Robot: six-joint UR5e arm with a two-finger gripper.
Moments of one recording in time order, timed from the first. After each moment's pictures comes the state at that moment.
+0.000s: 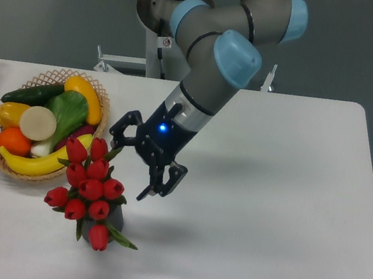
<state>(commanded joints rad) 2.43 -1.86 -1.73 -0.84 0.85 1.04</state>
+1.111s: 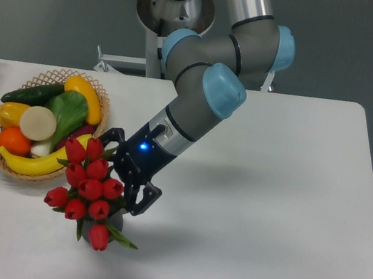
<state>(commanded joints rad) 2.43 -1.91 -1.74 -0.83 0.63 1.10</state>
